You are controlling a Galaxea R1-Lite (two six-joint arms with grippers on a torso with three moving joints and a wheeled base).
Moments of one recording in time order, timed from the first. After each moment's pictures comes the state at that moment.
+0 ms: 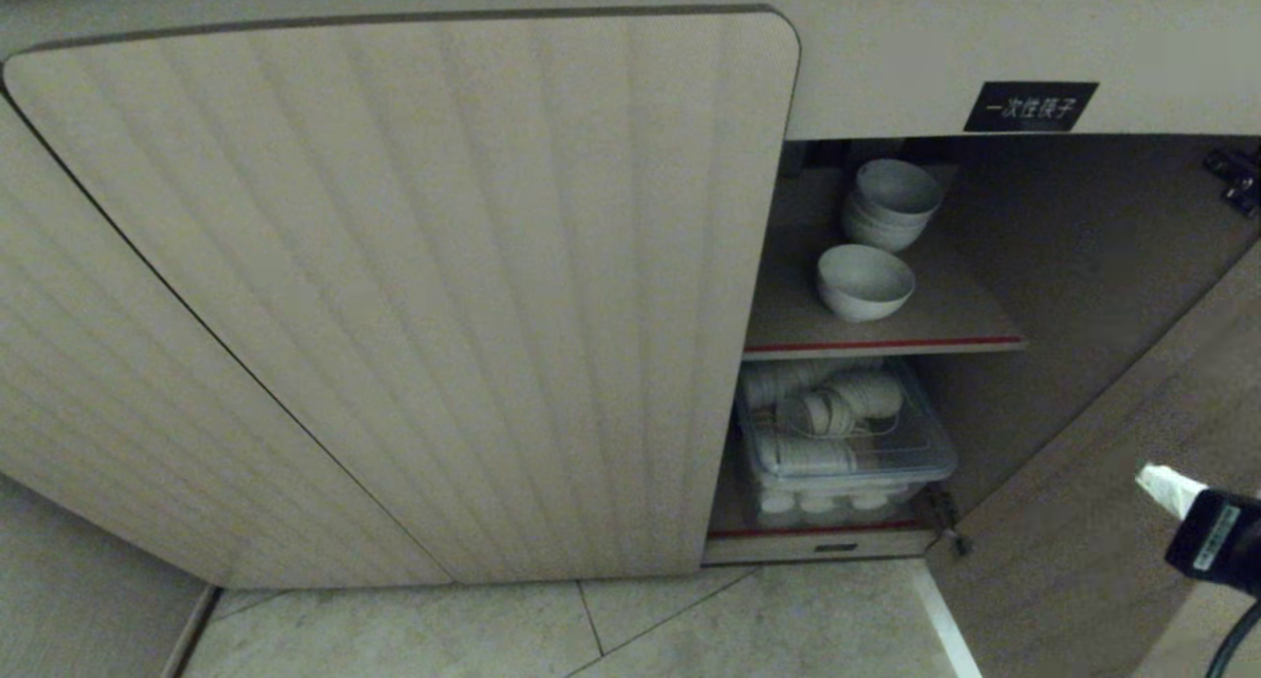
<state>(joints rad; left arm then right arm) 0.00 0.00 0.00 0.00 -0.01 -0.01 0.08 1.10 -0.21 -0.62 -0.13 0.23</state>
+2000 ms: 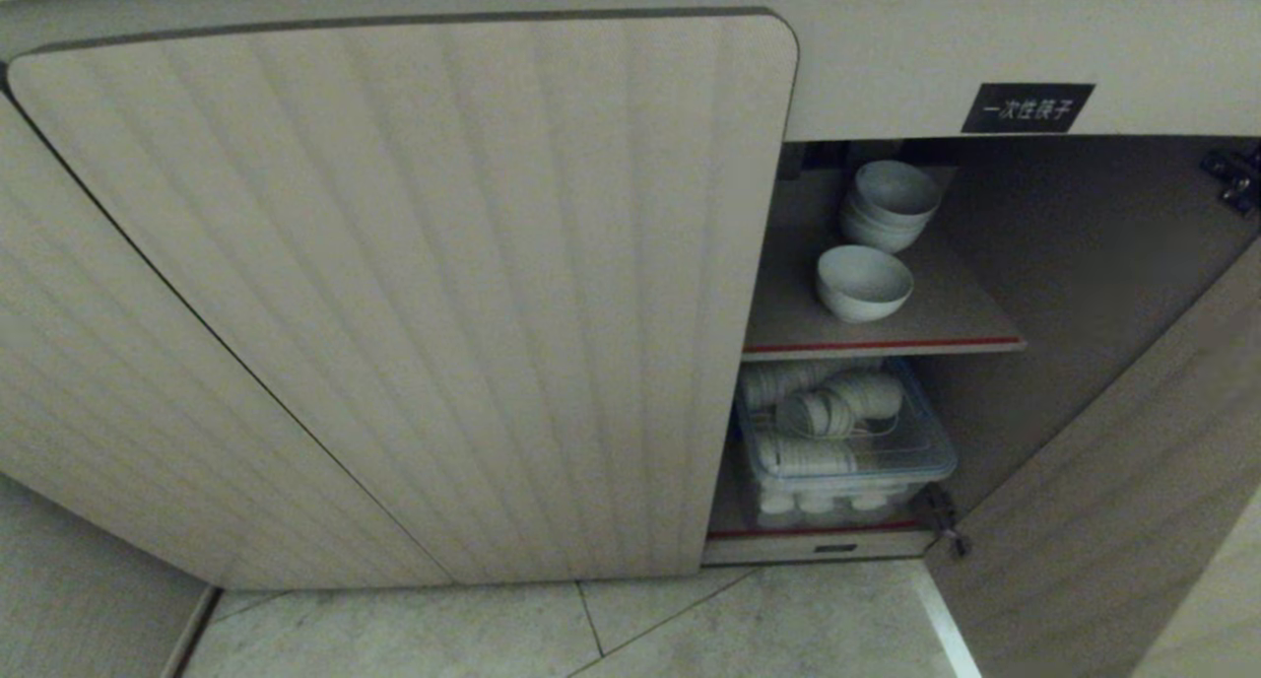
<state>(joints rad) 0.00 0.00 0.00 0.00 -0.01 -0.01 0.00 0.02 0.00 -0.01 -0.02 0.00</state>
